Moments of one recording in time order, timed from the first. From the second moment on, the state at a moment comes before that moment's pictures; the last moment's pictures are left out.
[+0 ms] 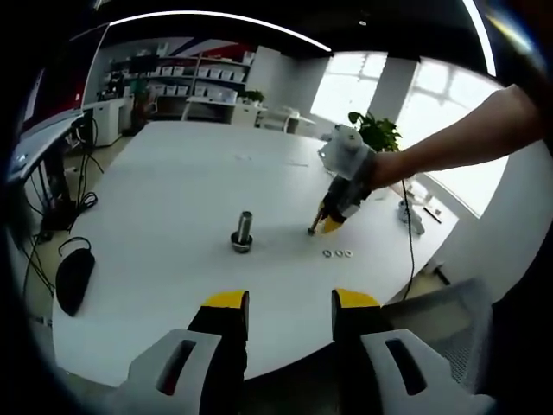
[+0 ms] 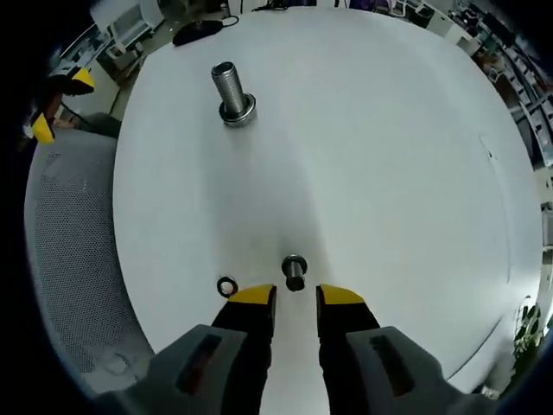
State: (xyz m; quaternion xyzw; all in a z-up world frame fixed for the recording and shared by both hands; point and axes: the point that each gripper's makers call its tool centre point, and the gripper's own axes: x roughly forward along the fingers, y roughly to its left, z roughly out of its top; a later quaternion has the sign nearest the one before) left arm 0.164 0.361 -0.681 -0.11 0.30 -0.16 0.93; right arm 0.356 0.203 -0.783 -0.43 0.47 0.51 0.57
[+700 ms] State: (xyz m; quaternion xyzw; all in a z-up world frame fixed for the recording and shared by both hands) left arm 0.159 0.348 -0.676 -0.11 0.29 -0.16 0.94; right arm 0.298 0.161 -0.791 -0.41 0.49 0.53 0.56
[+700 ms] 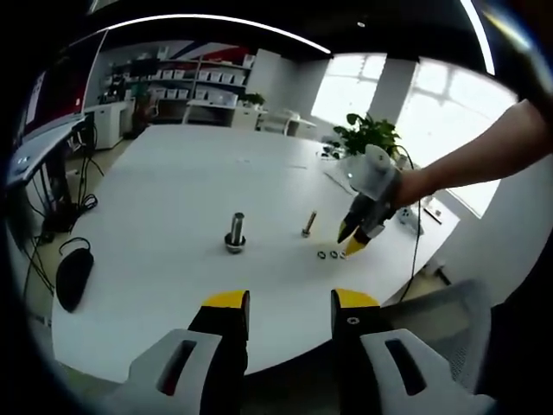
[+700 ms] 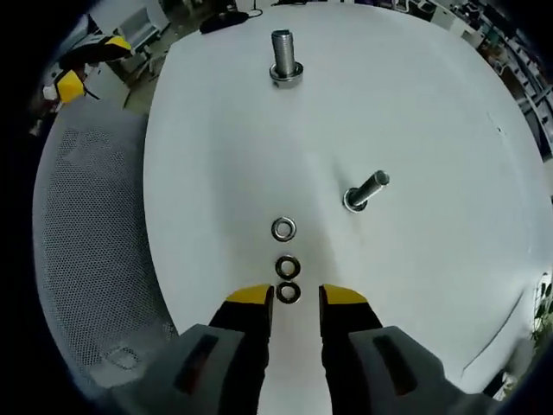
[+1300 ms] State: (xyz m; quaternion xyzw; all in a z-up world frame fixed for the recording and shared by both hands) left arm 0.156 0.350 -0.676 -0.11 0.29 -0.16 0.94; right arm 0.293 0.160 -0.799 -0.42 0.49 0.52 0.56
